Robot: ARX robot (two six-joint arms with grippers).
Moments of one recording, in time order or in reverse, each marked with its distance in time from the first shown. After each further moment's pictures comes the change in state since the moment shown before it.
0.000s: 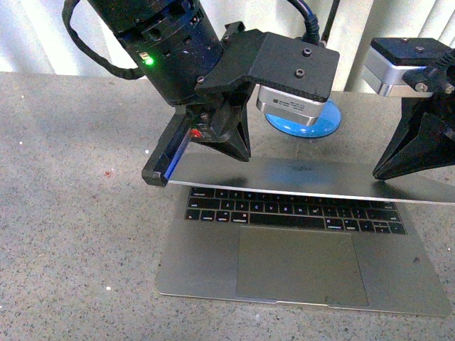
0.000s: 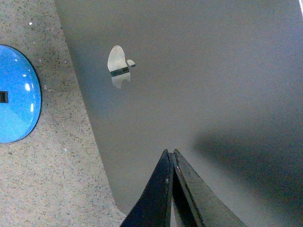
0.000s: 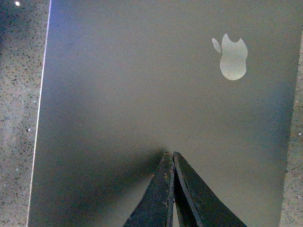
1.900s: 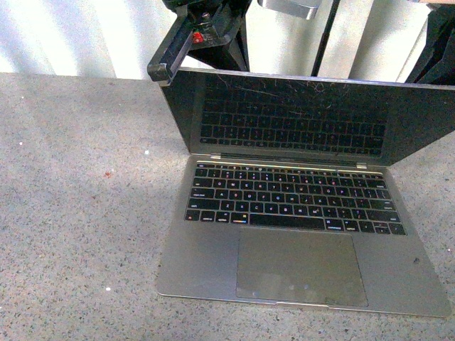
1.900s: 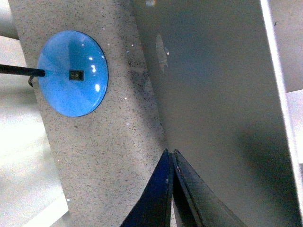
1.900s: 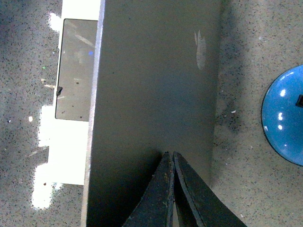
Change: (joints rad) left arm 0.043 0.075 0.320 -0.176 -0.030 0.024; right arm -0.048 0.053 0.286 -0.179 -0.006 -0.021
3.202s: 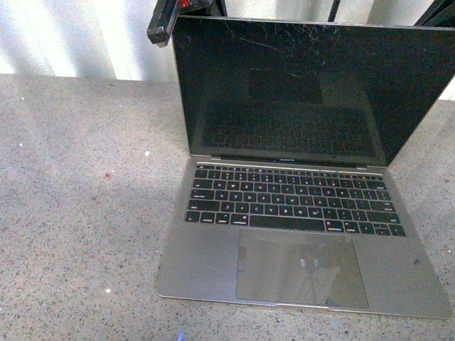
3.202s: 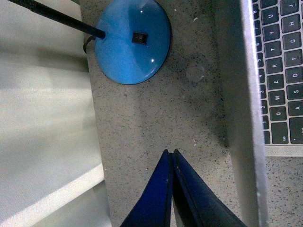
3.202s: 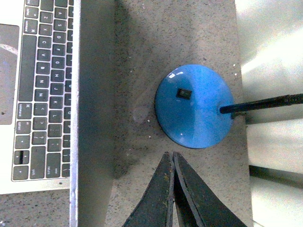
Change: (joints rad) left arm 0.085 0.103 0.193 0.040 -0.003 -0.031; right arm -0.099 0.099 0.216 0.137 -0.113 0.018
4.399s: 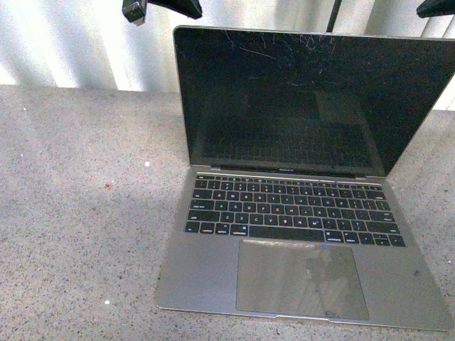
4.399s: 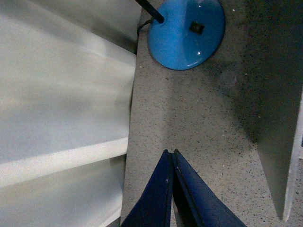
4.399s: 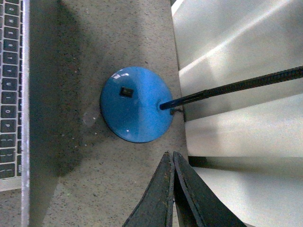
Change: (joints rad) left arm 0.079 -0.079 -0.063 0.101 0.025 -0.135; right arm -0.052 -0.094 -0.108 0.290 -0.079 0.043
